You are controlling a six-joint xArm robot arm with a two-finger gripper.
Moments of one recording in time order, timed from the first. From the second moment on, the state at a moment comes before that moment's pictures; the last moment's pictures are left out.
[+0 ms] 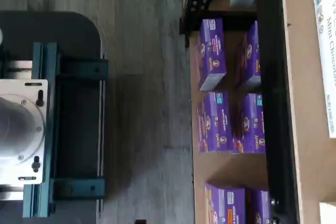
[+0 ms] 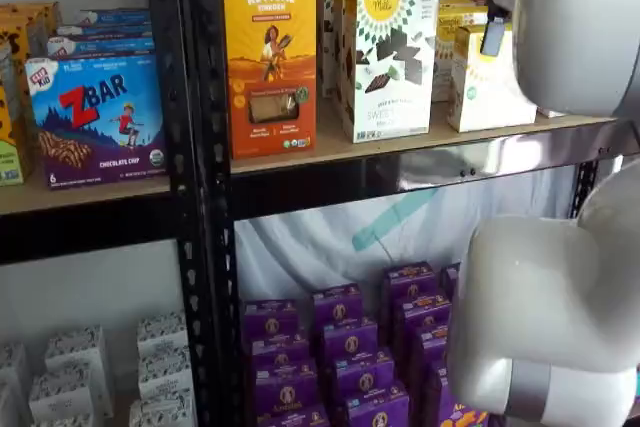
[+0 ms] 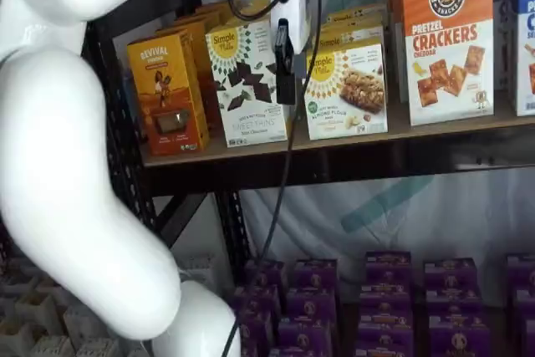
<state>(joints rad) -0.52 -0.50 -1.29 0.21 1.81 -2.03</state>
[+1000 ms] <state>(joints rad) -0.53 -0.41 -1.38 0.36 1.74 -2.00</state>
